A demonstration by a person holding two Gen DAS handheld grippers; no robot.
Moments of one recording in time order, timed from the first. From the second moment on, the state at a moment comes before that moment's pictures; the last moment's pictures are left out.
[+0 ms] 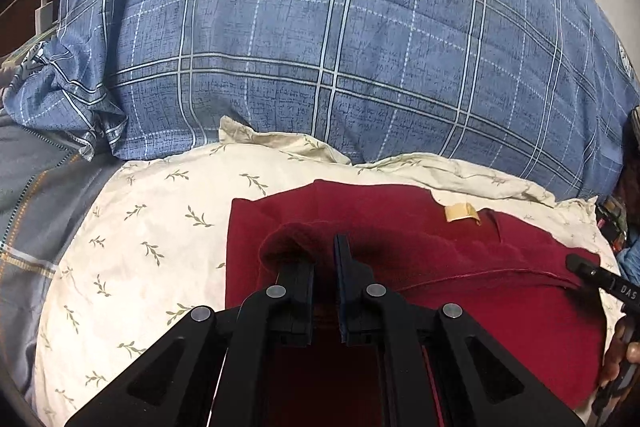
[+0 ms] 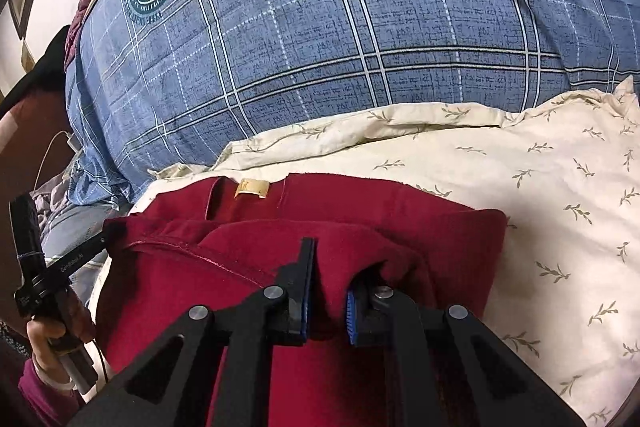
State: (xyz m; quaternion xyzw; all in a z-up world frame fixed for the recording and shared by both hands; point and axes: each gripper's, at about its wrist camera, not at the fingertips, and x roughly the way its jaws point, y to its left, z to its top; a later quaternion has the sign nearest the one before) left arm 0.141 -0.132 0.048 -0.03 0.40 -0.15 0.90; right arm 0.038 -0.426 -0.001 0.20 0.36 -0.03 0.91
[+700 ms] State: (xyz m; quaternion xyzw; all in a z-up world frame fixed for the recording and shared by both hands) left arm 0.164 -0.146 0.035 -0.02 0.41 -0.14 0.90; right arm 0.056 -0.430 -0.006 0.19 0.36 -0.04 0.91
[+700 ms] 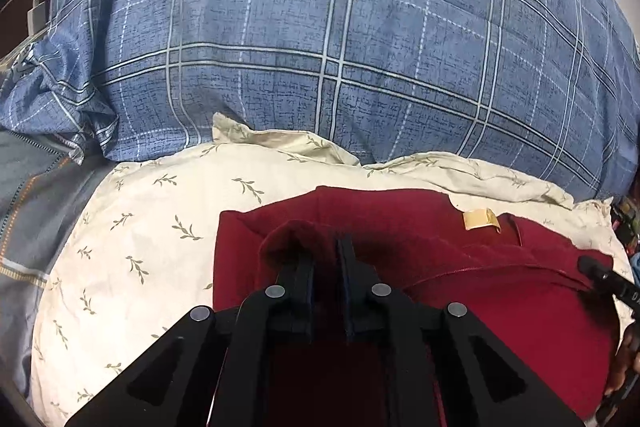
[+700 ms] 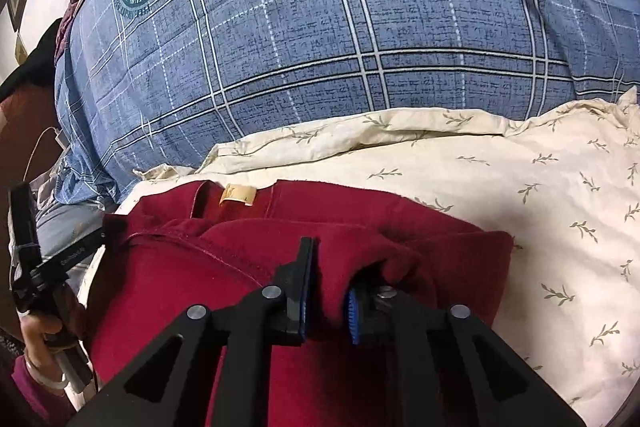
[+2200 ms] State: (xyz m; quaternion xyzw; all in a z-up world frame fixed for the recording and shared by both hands) left arm 0.144 -0.085 0.055 -0.04 0.40 -0.11 0.91; right arm 0.054 -0.432 0.034 0.16 0.35 -0.05 0.92
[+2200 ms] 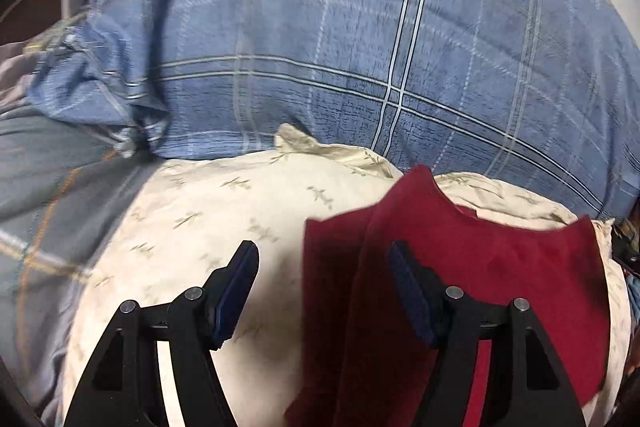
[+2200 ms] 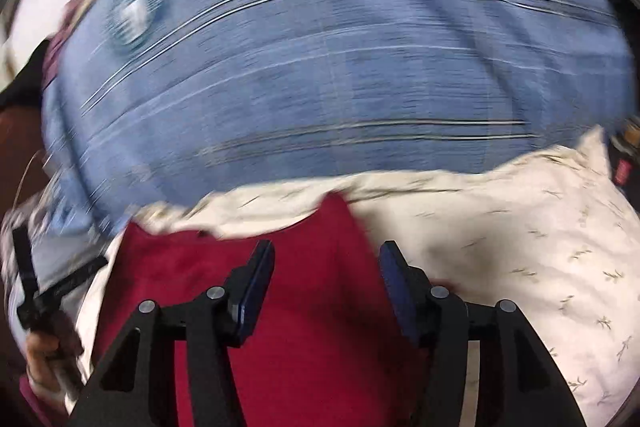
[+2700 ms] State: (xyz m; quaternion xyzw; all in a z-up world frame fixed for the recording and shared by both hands) left arm 0.079 -0.050 0.046 -0.05 0.40 -0.10 0.91; right arm 0.104 -0.368 0.008 0.13 0.41 -0.06 0.90
